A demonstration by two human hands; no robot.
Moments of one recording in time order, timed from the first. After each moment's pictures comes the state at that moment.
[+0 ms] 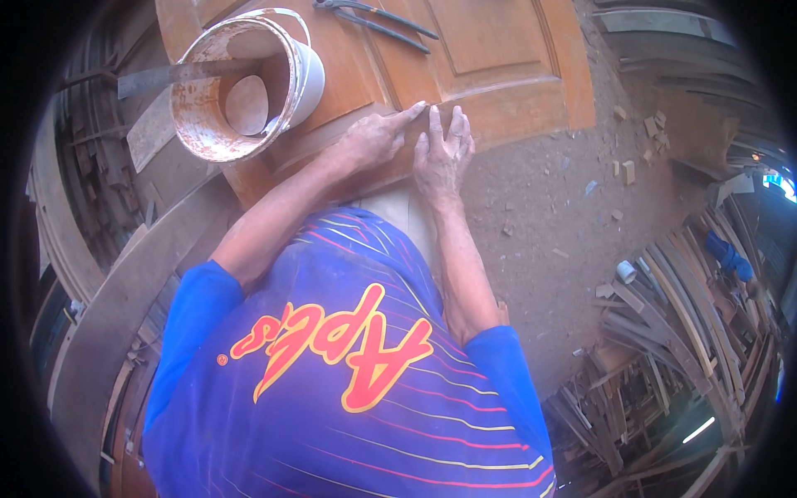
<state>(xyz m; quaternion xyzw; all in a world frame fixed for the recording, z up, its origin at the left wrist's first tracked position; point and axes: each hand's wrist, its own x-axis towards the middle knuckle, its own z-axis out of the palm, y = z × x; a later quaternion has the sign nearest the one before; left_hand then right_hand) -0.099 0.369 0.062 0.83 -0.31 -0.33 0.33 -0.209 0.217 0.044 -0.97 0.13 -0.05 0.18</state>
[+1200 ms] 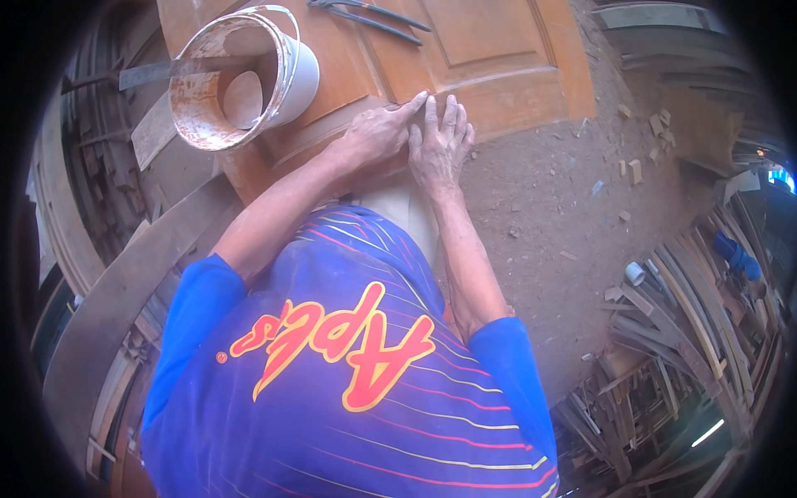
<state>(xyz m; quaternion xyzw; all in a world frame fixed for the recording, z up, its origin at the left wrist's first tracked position) -0.110 0.351 0.064 0.85 -0.32 -0.30 0.29 -0.214 0.214 0.042 -0.99 0.11 -0.03 0.12</state>
